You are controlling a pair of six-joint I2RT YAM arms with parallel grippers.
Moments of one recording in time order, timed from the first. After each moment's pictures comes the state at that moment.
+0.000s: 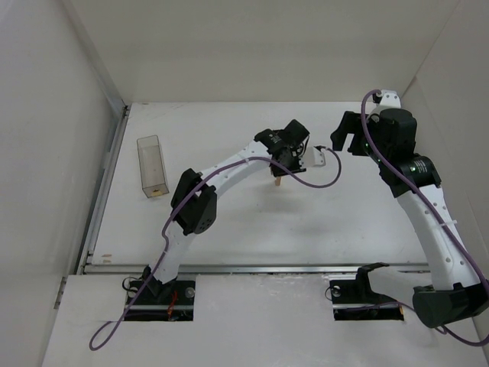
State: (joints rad) left arm -0.85 2.21 2.08 -0.92 0.00 0.67; right arm 0.22 1.12 1.33 -0.60 0.07 0.26
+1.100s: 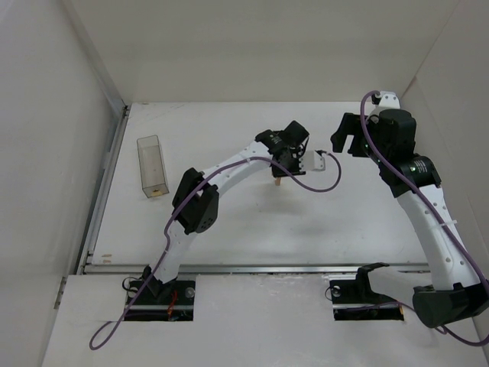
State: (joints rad) left arm -0.85 2.23 2.08 -0.92 0.05 0.77; right arm 0.22 1.12 1.33 -0.62 0.07 0.25
